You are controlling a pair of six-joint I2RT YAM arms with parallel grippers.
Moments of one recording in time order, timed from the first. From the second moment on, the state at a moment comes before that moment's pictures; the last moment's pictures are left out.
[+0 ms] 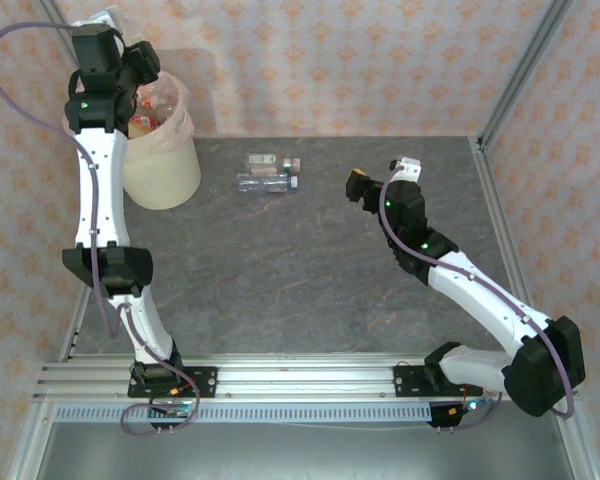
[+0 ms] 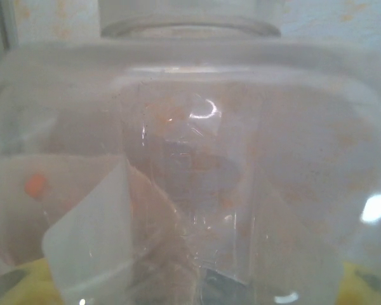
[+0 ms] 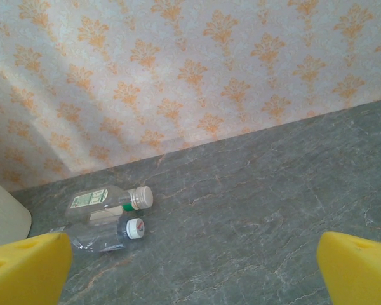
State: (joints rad) left arm 0.17 1.96 2.43 -0.75 -0.02 -0.37; right arm 0.54 1.18 0.91 0.01 0.41 0.44
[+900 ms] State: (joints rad) left arm 0.24 2.24 2.64 -0.91 0.06 -0.60; right arm 0.54 1.22 0.93 -0.02 0.39 0.46
